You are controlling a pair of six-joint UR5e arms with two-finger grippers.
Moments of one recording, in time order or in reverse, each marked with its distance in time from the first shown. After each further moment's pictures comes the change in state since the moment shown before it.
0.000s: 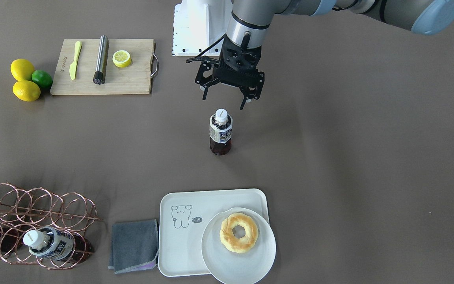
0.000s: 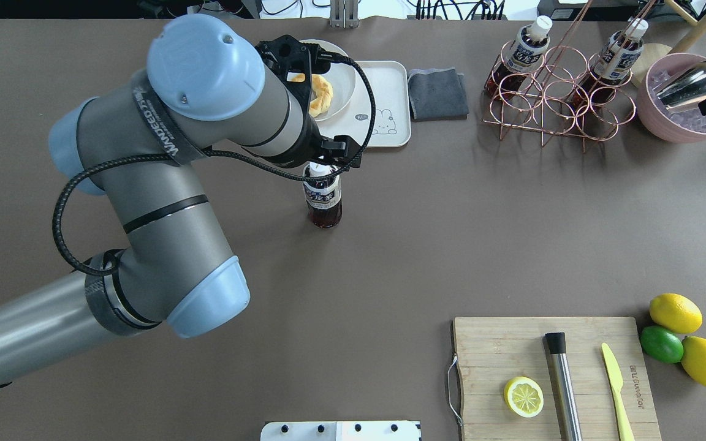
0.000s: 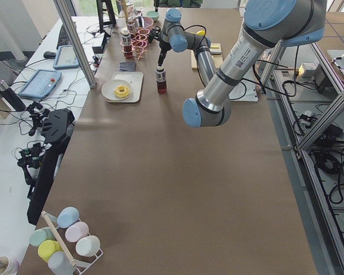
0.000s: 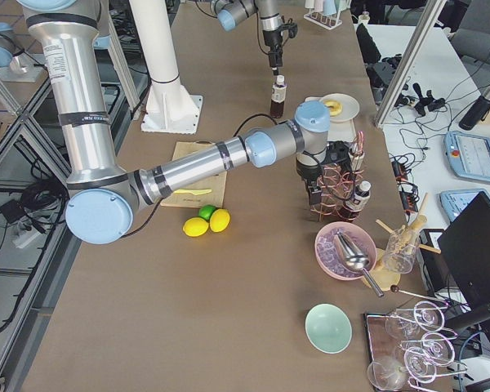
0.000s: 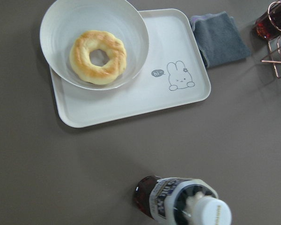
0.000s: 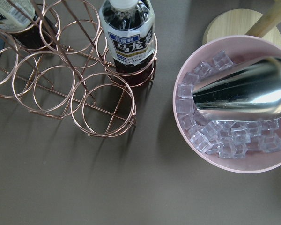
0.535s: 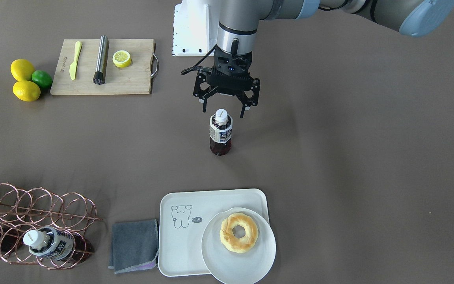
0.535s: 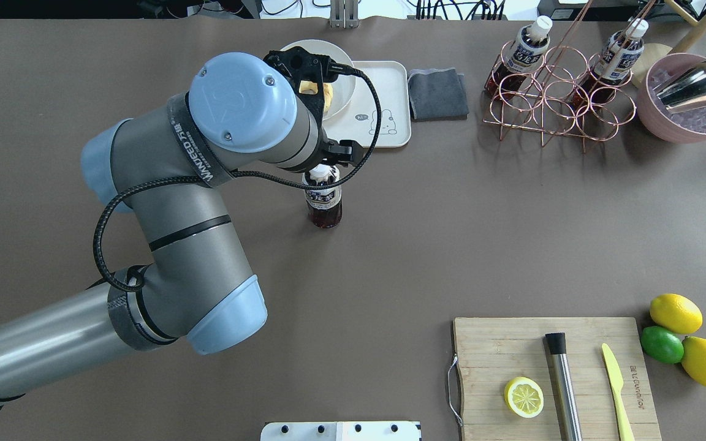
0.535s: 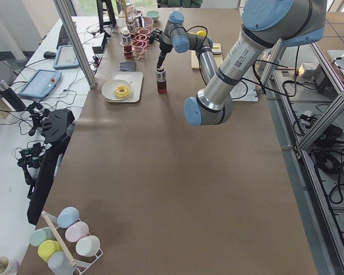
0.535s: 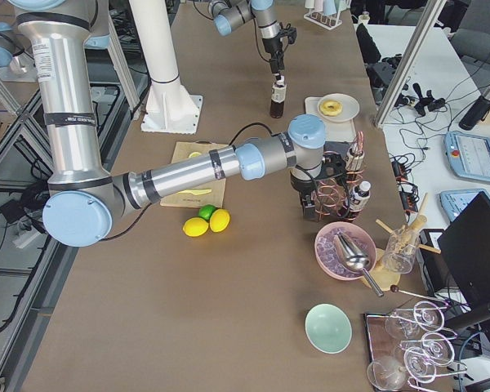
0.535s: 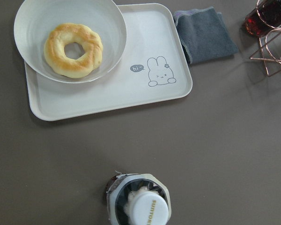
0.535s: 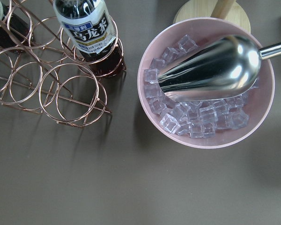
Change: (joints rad) left arm 0.045 -0.015 0.035 0.023 0.167 -0.026; right arm 0.091 -0.071 -0.003 0.009 0.056 -0.030
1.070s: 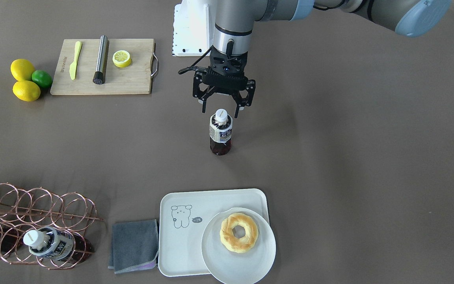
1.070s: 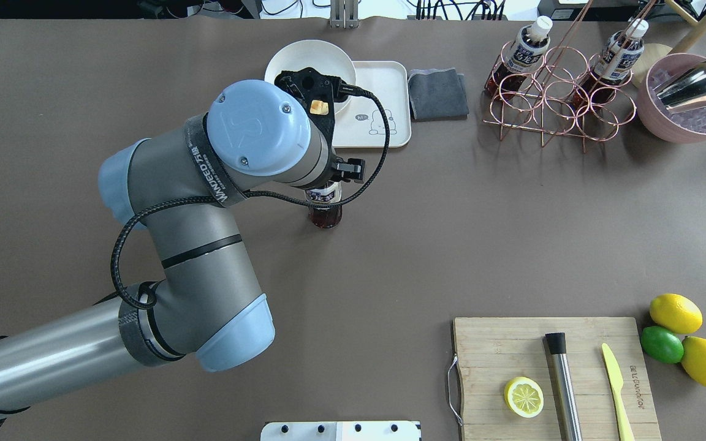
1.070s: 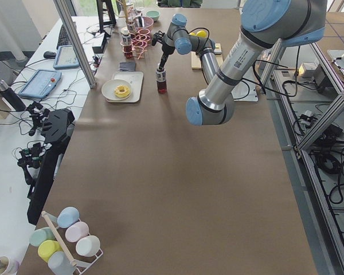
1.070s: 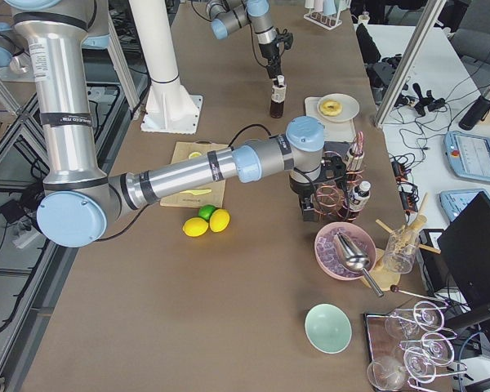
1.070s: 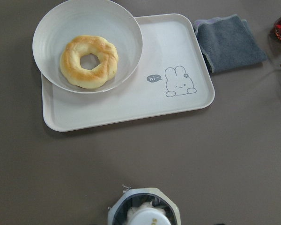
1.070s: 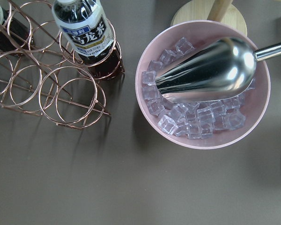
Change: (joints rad) left arm 0.036 0.001 0.011 -0.007 0.019 -0.004; right arm 0.011 0.001 0.001 0.001 0.005 0.000
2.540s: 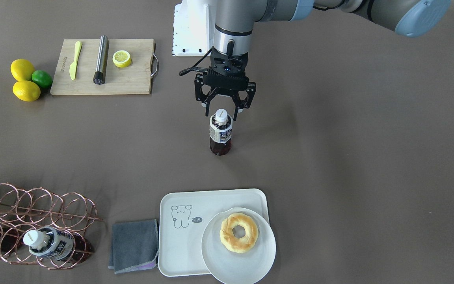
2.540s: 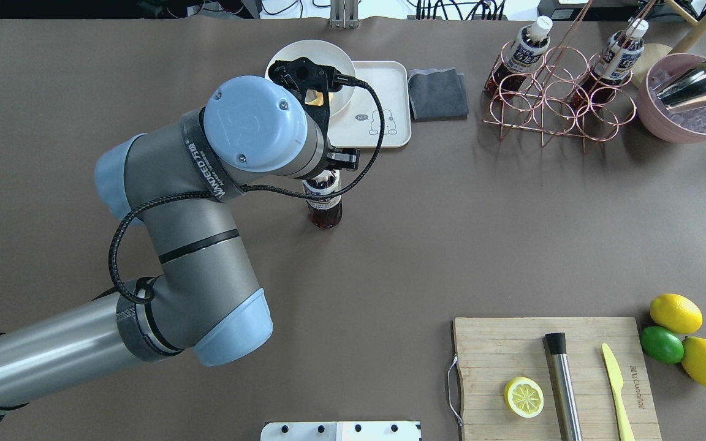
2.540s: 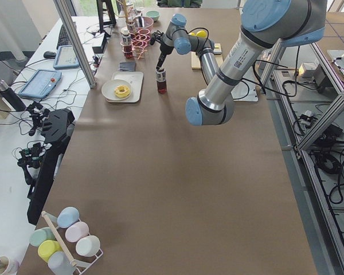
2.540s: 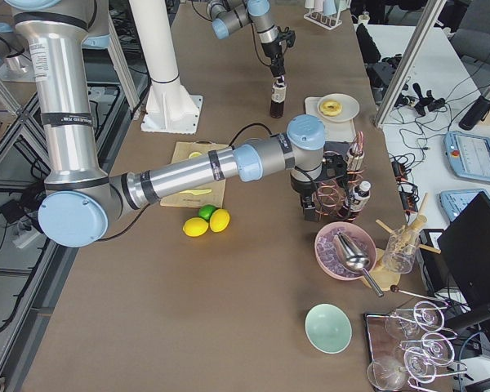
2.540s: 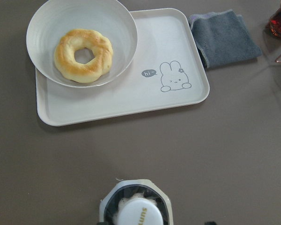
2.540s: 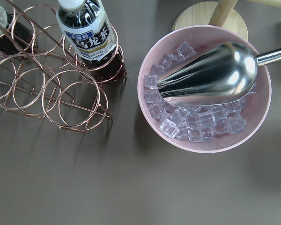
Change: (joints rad) left arm -0.009 0.001 0.001 0.000 0.046 0.000; right arm 0.001 0.005 0.001 0.000 0.000 -0.001
